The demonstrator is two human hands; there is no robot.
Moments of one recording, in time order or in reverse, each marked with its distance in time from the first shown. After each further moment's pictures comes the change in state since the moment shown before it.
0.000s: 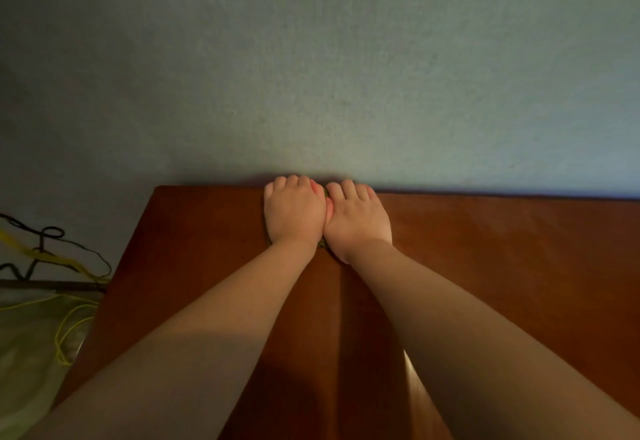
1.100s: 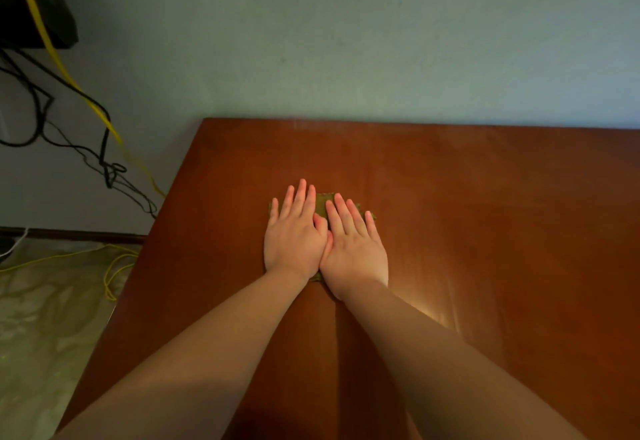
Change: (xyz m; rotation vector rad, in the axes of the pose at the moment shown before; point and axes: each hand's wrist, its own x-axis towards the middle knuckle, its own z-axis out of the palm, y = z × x) left_hand -0.211 -0.025 -0.013 0.079 -0.117 0.084; right_hand -0.215 -0.043 0.014 0.053 -0.064 0.016
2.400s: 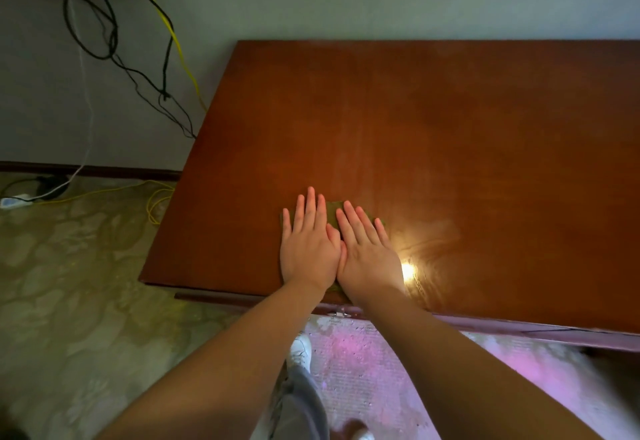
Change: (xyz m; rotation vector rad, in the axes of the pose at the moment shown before) left_hand -0.271 0.021 0.014 -0.010 -0.038 -0.059; right_hand -0.259 -0.024 0.023 -0.026 -0.083 -0.089
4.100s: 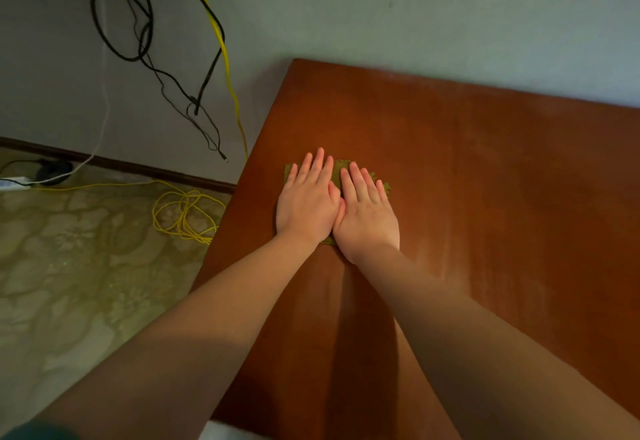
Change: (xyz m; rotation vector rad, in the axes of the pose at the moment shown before) left_hand 0.198 -0.116 -0.026 -0.031 0.068 0.040; right_hand 0.225 -0.064 -0.013 -0.048 0.018 -0.007
